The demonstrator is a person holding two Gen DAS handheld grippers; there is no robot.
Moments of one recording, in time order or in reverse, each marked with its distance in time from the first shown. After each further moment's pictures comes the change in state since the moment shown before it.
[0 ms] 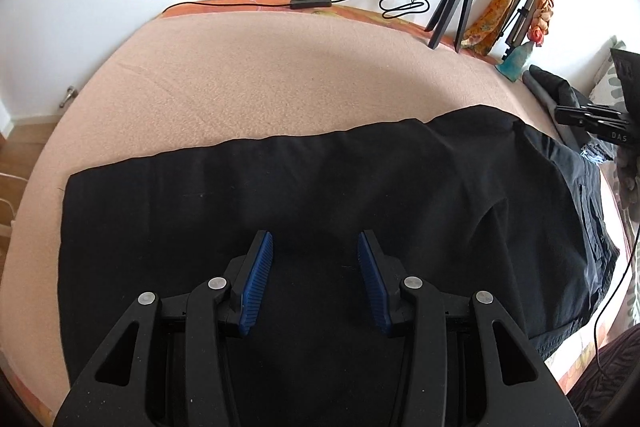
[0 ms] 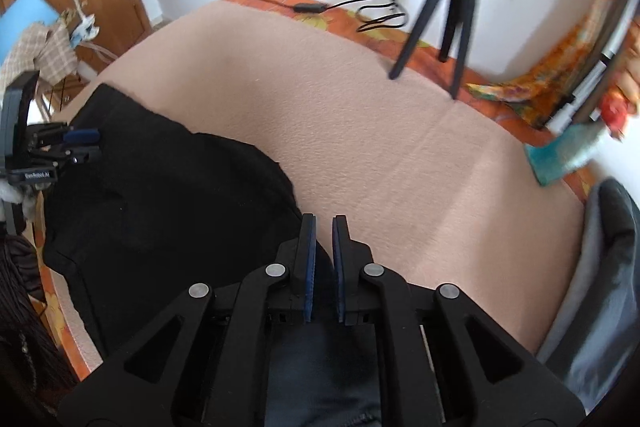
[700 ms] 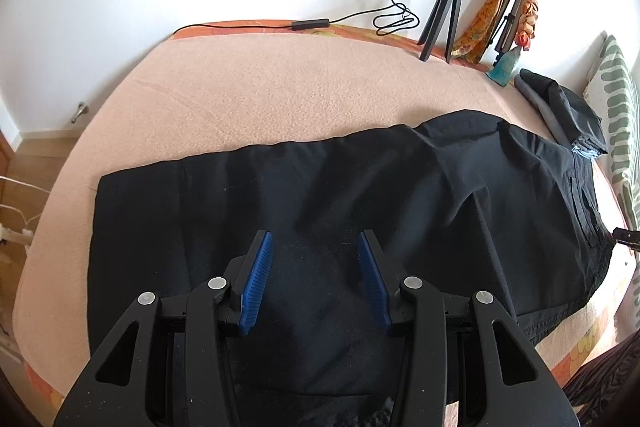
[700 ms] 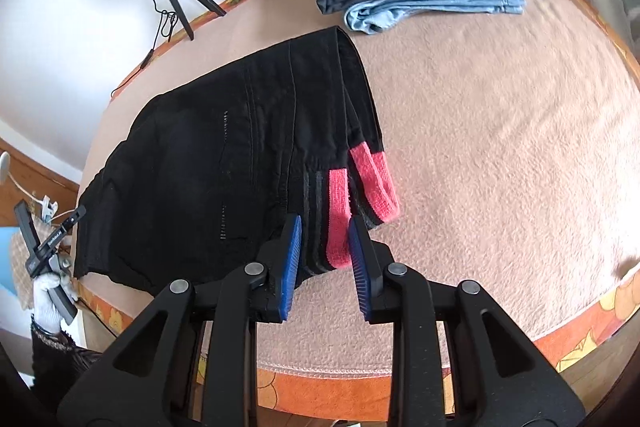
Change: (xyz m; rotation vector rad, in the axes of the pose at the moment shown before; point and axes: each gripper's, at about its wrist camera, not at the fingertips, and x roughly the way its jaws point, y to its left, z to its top) left arm -0.028 -0.001 -0.011 0.025 -0.061 0.025; right arm -0.106 -0.056 -0.229 0.785 -0.013 -0.074
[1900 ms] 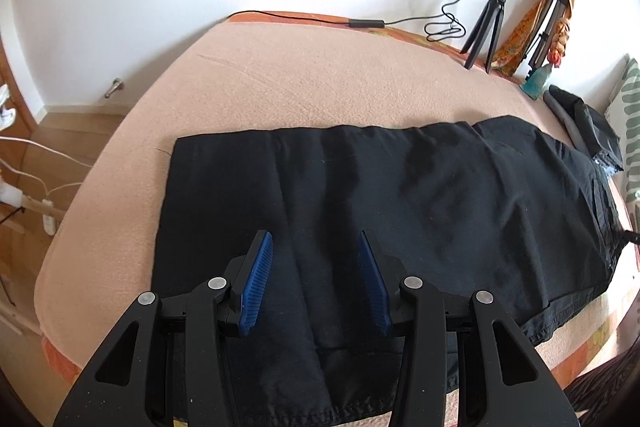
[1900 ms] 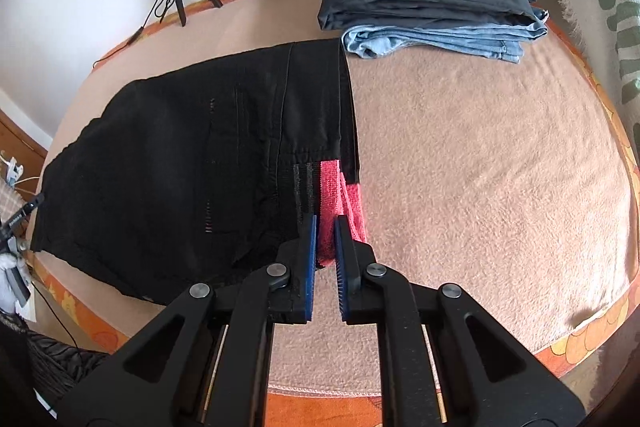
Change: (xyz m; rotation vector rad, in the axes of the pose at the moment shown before) left arm -0.025 0.060 -0.020 -0.100 -0.009 0.059; right arm 0.000 0.012 0.014 -0.185 -0.022 -0.156
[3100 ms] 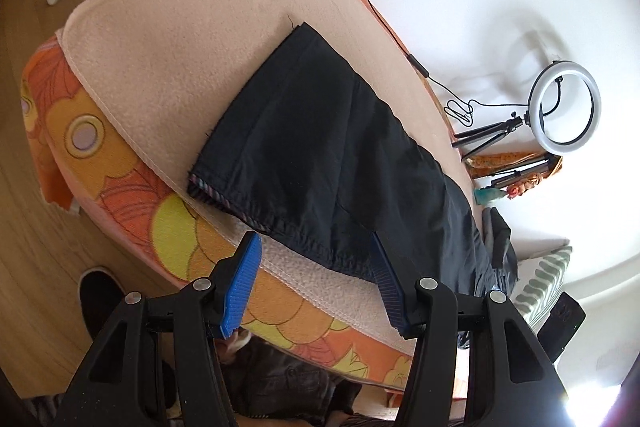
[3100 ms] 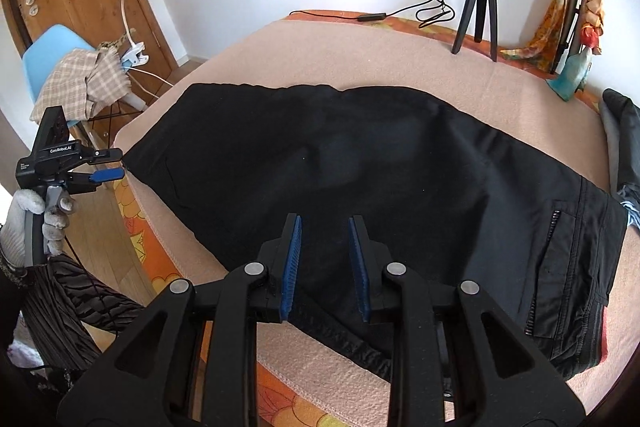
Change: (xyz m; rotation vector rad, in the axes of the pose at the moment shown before) left arm -0.045 0.073 -0.096 -0.667 0.060 -0.315; right arm 0.001 0.247 -0.015 -0.540 -0.078 0.353
